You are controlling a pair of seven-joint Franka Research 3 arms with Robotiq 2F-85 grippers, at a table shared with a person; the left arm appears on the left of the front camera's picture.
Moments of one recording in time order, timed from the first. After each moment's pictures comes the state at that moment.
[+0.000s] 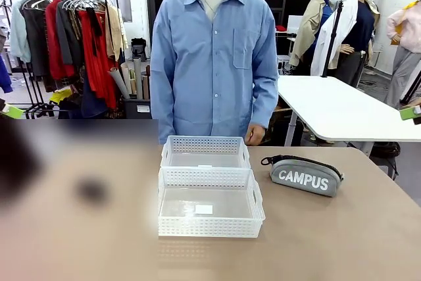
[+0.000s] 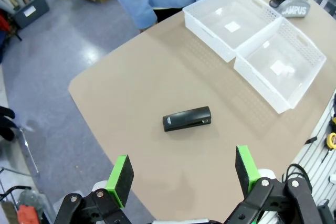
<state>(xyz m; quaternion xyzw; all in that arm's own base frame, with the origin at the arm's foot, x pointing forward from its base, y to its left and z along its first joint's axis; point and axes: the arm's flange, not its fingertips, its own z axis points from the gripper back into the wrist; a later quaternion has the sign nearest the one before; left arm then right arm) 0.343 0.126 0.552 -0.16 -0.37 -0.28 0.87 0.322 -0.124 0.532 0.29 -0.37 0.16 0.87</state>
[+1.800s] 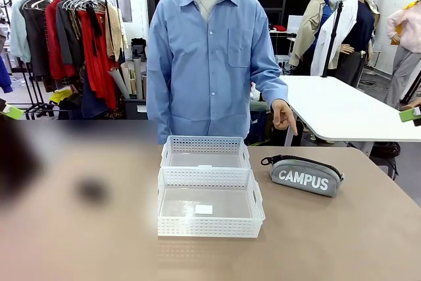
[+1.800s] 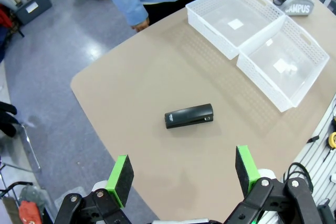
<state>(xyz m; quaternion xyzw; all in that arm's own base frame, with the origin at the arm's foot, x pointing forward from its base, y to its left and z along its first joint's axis) 0.343 0.125 0.553 -0.15 -0.36 -0.28 0.88 0.326 -0.123 0.531 0.28 -0.36 0.16 0.88</state>
